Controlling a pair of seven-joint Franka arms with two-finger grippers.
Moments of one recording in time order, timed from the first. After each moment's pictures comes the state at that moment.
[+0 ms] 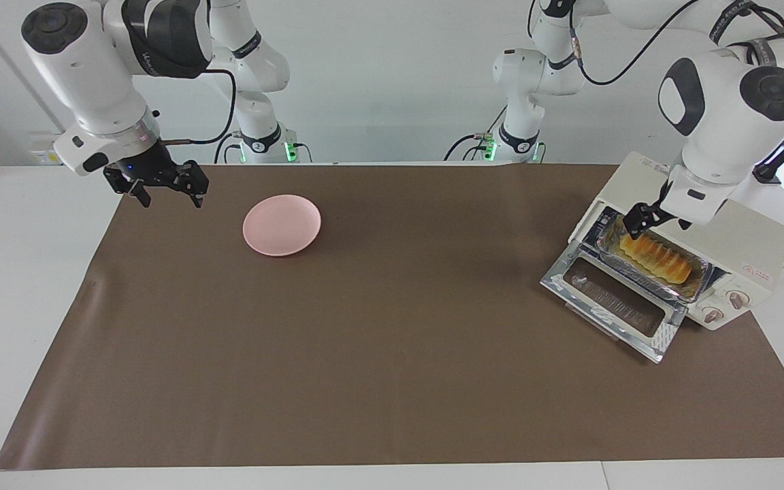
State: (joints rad) left arm -0.30 0.18 0.28 -1.48 0.11 1.52 -0.02; right arm -0.12 0.01 0.11 -1.68 -0.03 1.60 0.01
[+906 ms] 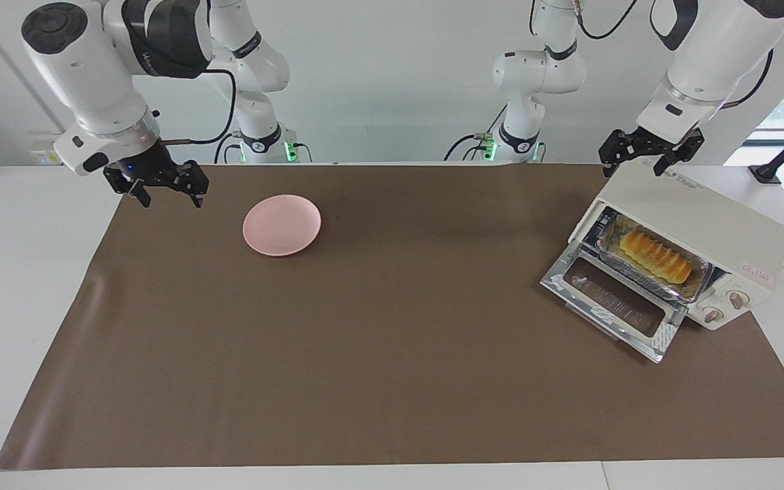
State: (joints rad) left arm -0.15 -0.05 0.06 -1.62 0.04 1.46 0.03; right arm -0.12 0.01 0.11 -1.68 -0.03 1.60 0.01
